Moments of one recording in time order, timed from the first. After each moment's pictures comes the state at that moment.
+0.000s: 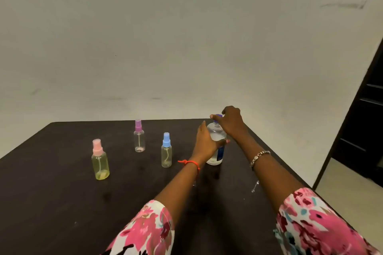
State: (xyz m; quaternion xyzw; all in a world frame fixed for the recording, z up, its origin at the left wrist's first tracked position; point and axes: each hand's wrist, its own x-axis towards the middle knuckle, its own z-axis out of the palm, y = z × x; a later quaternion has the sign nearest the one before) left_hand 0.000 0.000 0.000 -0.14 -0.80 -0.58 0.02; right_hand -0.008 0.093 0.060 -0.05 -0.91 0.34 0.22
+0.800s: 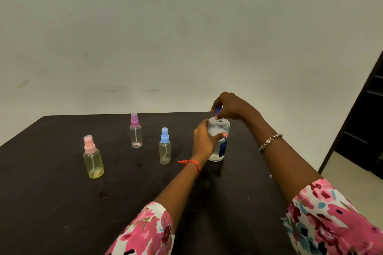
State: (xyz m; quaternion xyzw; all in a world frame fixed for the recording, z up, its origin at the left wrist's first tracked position) left_hand -0.024 0.005 -0.022 -0.14 -0.77 -0.62 0.09; right_hand -0.022 0.098 0.094 0.07 -0.98 0.19 0.06
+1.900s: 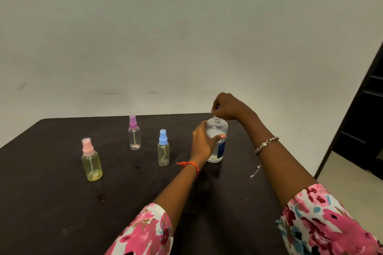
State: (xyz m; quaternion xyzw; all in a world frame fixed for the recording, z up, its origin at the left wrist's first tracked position) left_hand -0.029 0.008 -0.026 -0.14 -0.78 -0.60 0.11; right_hand -0.029 0.097 0.092 0.04 -0.98 0.18 0.10
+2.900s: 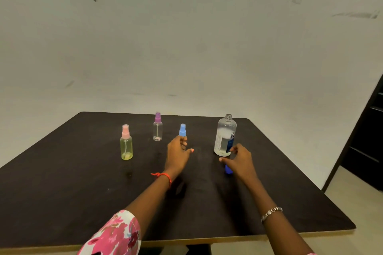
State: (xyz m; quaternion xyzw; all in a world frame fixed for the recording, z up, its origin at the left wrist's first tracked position) left_hand 0.046 -0.106 -0.044 -0.05 -0.80 -0.58 0.16; right_hand 0.079 0.083 -0.036 -0.06 -0.90 0.38 0.19
